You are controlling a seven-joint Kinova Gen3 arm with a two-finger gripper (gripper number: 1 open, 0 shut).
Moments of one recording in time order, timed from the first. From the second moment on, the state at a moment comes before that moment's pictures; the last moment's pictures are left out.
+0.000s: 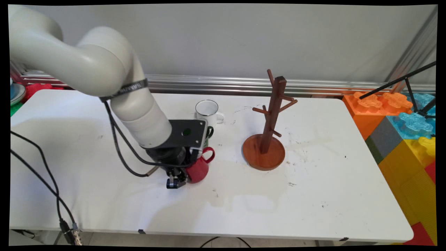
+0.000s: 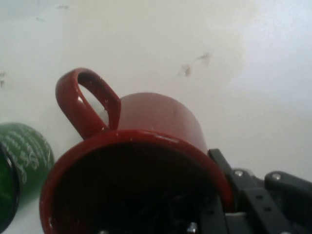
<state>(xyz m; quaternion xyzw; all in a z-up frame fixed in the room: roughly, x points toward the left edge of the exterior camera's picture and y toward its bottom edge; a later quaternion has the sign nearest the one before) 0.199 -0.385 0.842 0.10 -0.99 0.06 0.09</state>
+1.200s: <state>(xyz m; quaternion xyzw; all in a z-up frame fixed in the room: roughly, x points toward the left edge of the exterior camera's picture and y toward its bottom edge) 0.175 -0.405 0.805 0.09 -0.99 0.05 0.10</state>
